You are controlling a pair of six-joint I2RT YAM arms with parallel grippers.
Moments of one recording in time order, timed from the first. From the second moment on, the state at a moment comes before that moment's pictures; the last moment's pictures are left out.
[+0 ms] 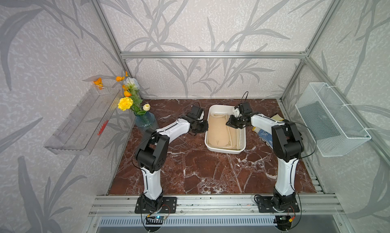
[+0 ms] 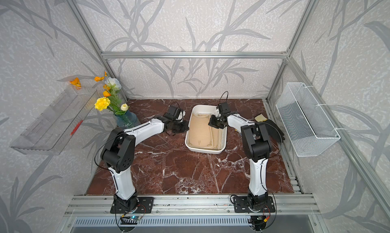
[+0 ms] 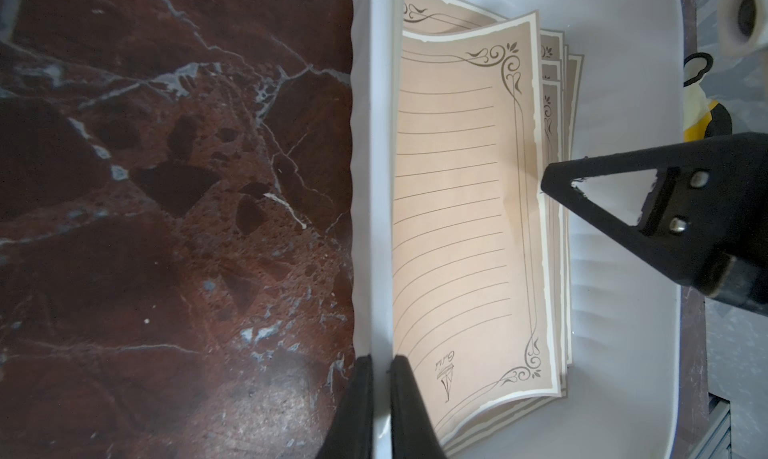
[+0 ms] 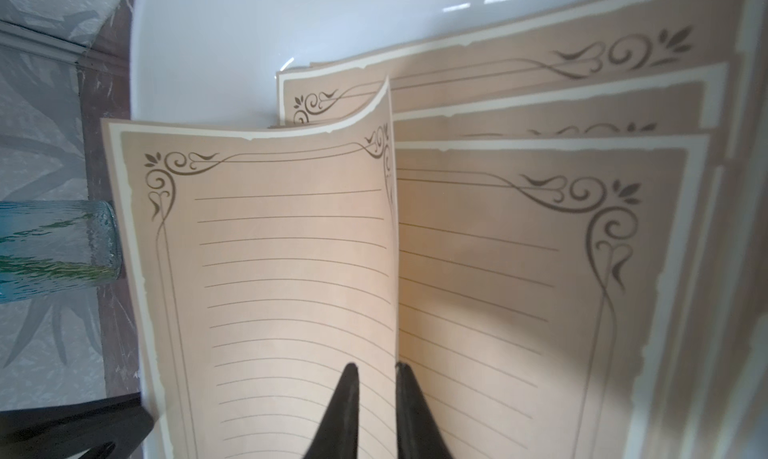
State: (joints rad) left arm -0.46 1.90 1.35 -0.41 0.26 -0.49; right arm 0.29 2.07 1.44 -0.36 -0.41 0.53
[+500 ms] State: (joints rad) left arm -0.46 1.90 1.35 -0.41 0.26 -0.50; right arm 0.28 2.12 1.44 -0.37 -0.41 0.53
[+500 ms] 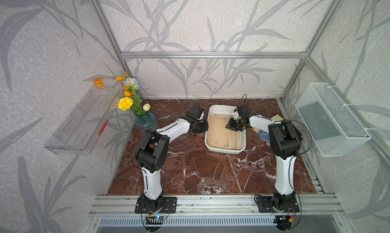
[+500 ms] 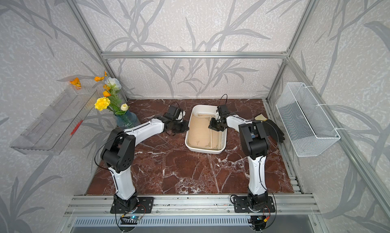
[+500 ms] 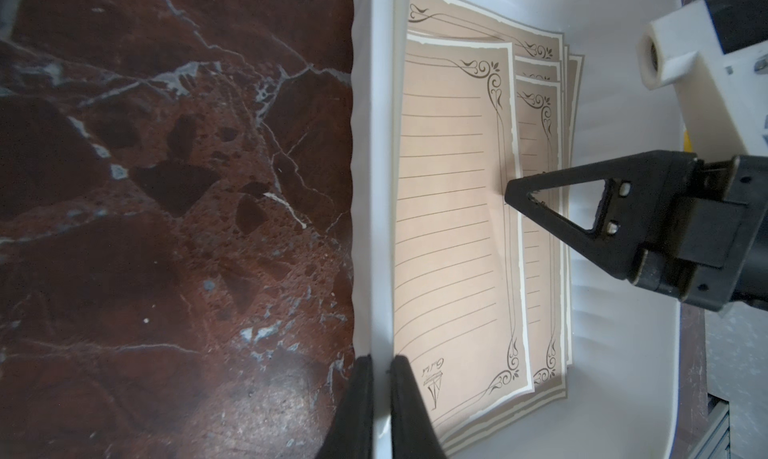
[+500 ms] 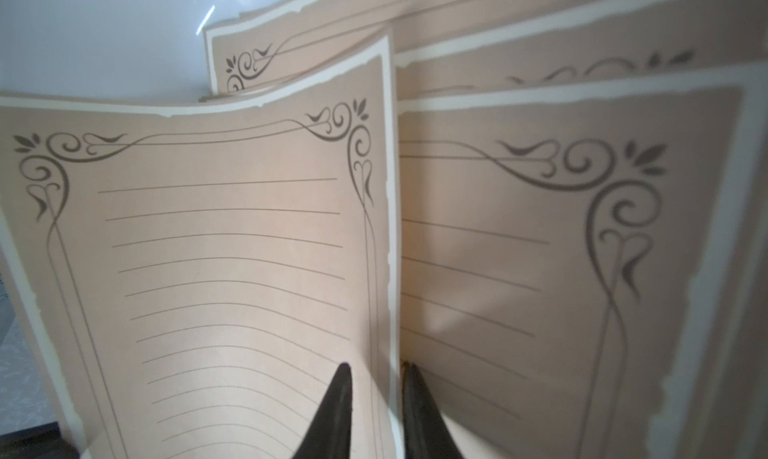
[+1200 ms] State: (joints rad) left arm -0.47 1.90 1.35 -0.44 0.24 -0.49; right arm 0.25 2.00 1.34 -0.34 -0.48 0.50
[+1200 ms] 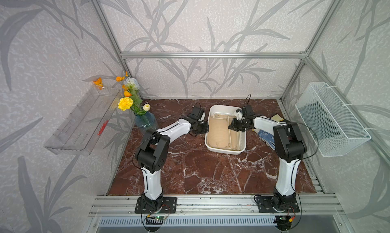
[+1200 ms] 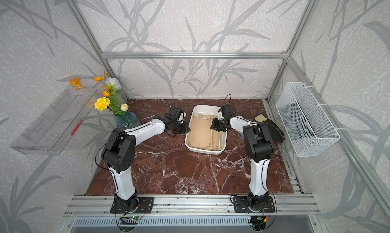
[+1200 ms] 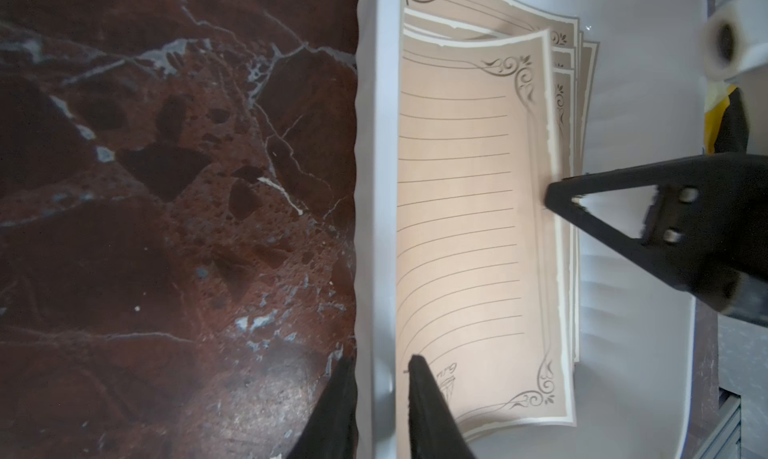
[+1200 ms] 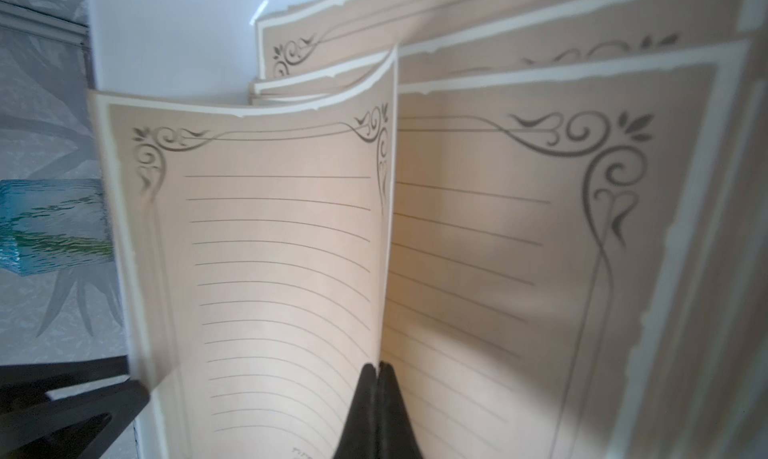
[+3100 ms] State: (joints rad) left arm -0.33 1.72 1.25 0.87 0.99 -0.59; right arm 0.51 1.06 1.38 -0.36 -0.12 -0.13
